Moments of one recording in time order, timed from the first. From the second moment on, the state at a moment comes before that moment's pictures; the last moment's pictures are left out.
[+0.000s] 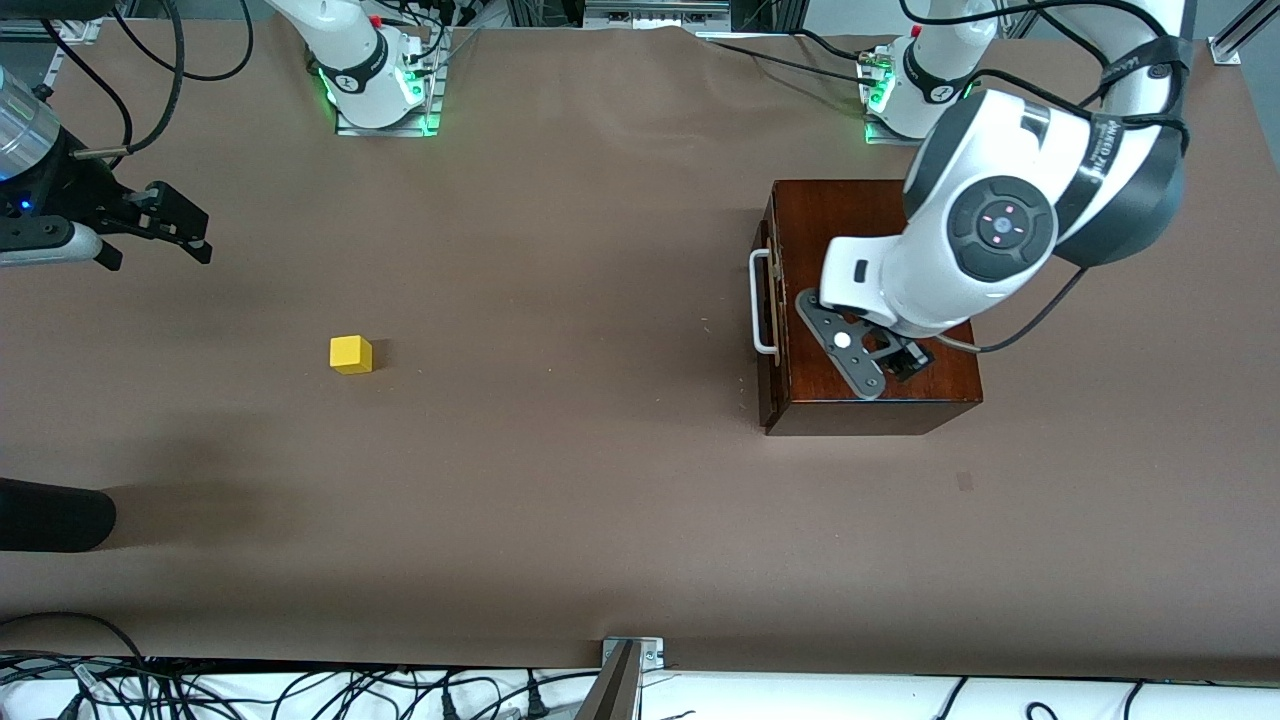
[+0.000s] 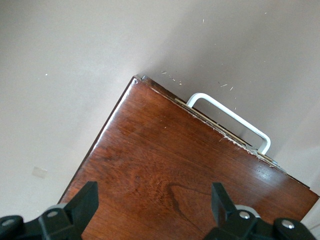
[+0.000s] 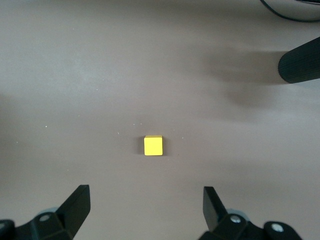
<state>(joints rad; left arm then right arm) -0.36 0.44 -0.03 -1.31 -0.01 1.56 0.59 0.08 -0.04 -0.02 -1.70 -0.01 1.74 -0.04</state>
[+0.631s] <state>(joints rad) -0.24 0.40 -0.02 -1.30 -0.01 1.56 0.55 0.08 -0.04 -0.02 -1.70 -0.01 1.74 -0.04</state>
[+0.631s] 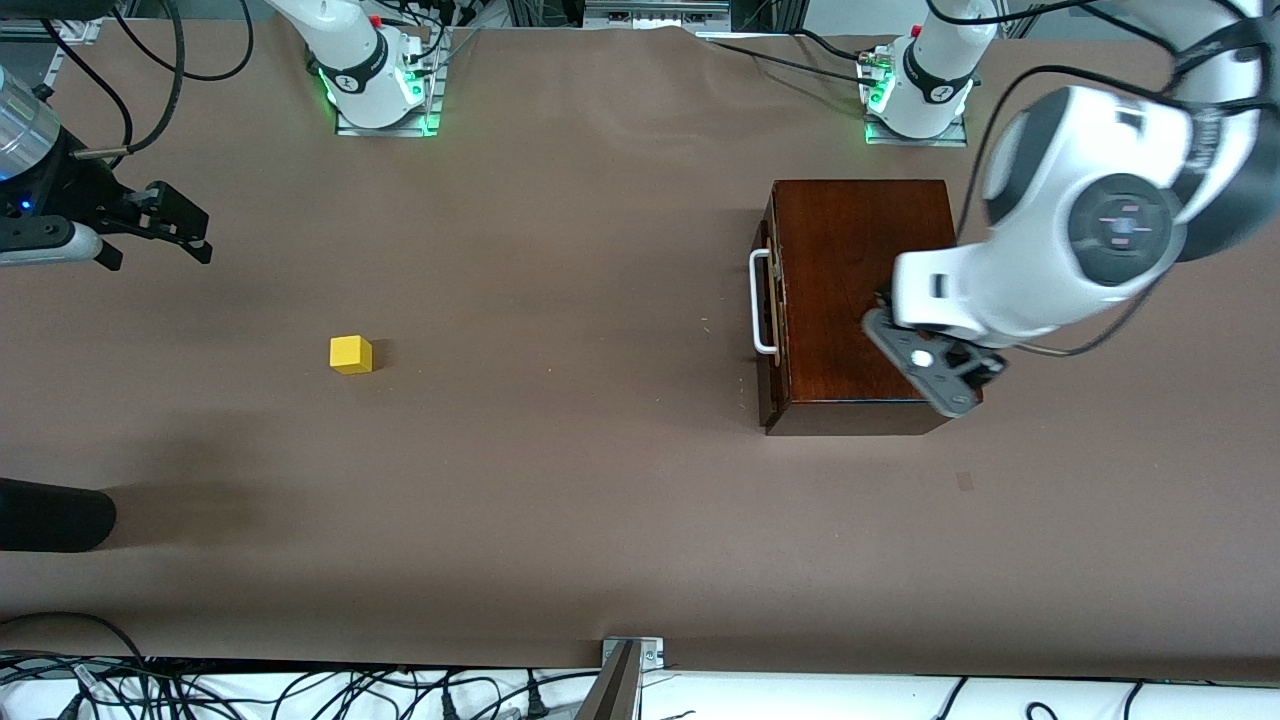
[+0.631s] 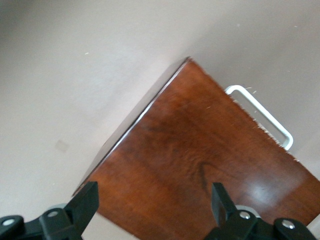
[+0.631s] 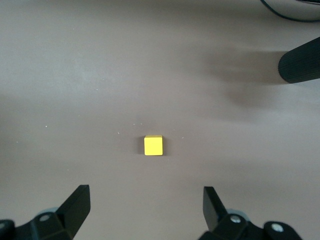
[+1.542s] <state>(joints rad) -0.12 0.03 0.07 -1.59 -0.01 1.65 -0.02 0.08 -0.04 -0.01 -1.69 -0.01 1.74 -0.04</state>
